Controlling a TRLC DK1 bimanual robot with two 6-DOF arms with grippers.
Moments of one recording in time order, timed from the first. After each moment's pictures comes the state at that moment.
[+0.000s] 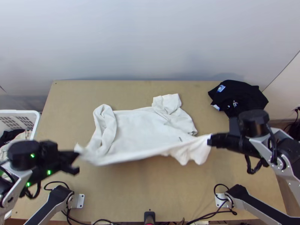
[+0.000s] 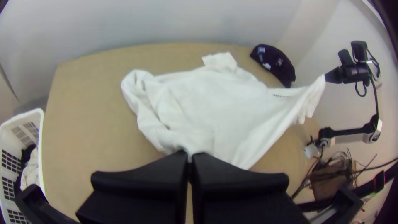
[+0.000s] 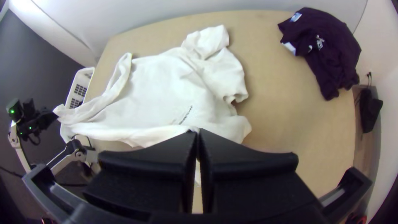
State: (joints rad) left arm -0.34 0.61 1.09 -1.20 0.15 -0.17; right arm 0.52 0.96 1.30 -1.22 -0.10 0.46
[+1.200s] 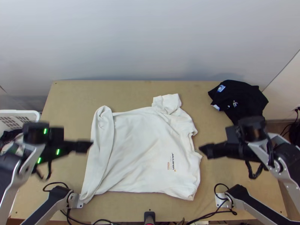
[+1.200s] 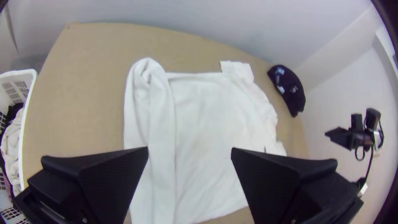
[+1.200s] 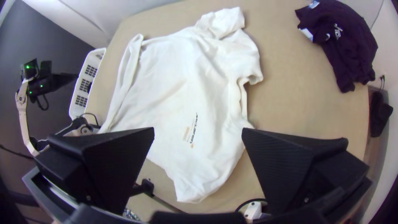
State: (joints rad) left arm -0.19 0.82 1.09 -1.11 0.26 -0.32; right arm 0.48 0.92 1.21 -1.24 -0.25 0.37
